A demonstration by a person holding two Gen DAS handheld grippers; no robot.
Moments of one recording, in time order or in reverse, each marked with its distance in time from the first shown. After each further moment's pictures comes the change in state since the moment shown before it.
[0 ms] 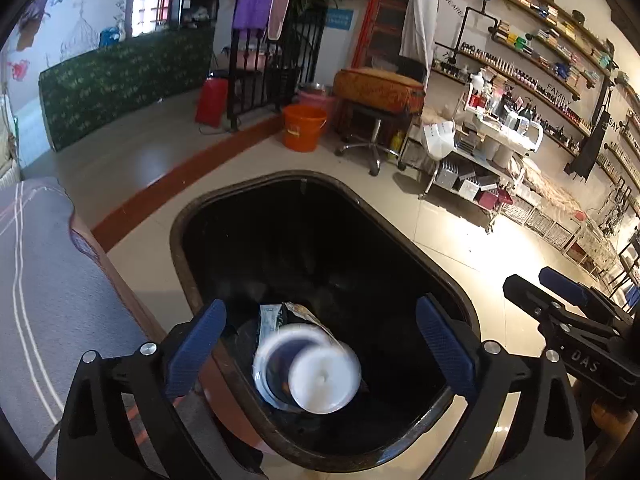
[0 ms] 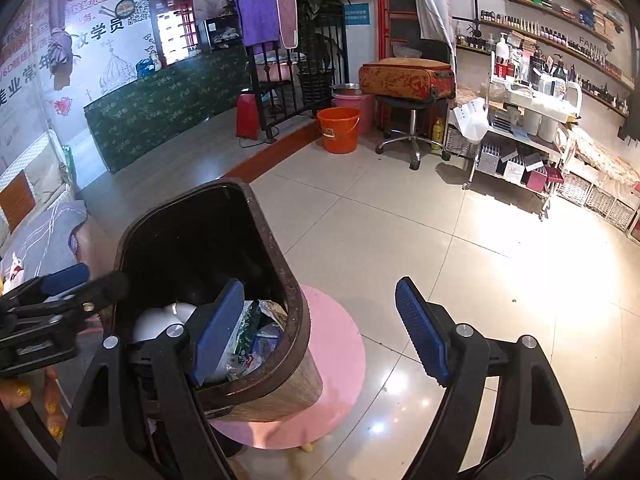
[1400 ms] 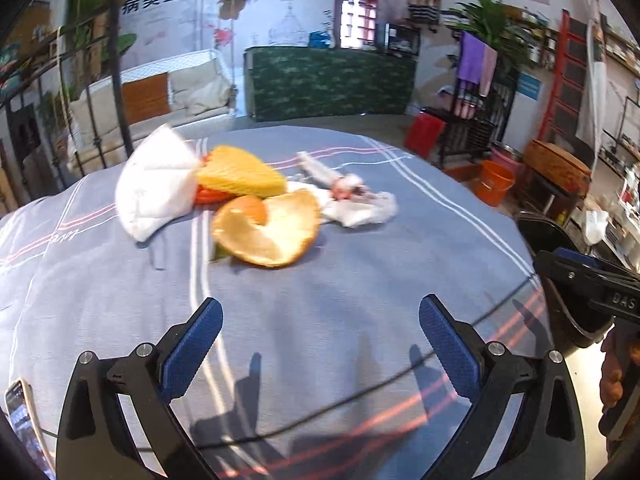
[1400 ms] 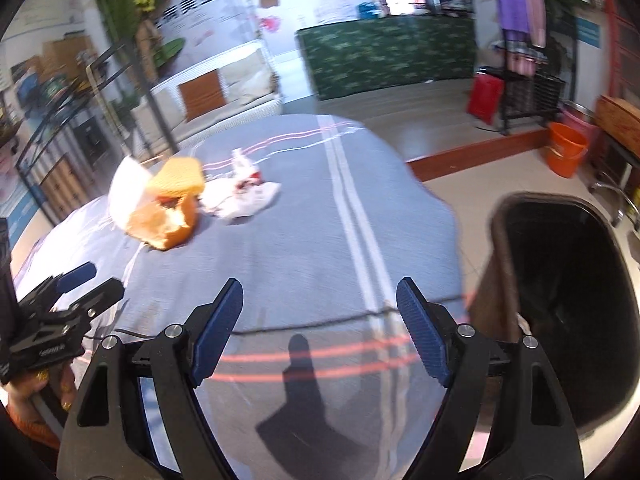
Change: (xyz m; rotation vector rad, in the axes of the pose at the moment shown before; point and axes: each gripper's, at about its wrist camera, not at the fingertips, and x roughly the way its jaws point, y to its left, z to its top) left arm -0.221 0.203 -0.122 -0.367 -0.116 0.572; right arm -0.046 0.287 -0.038 -0.436 0.161 0.663
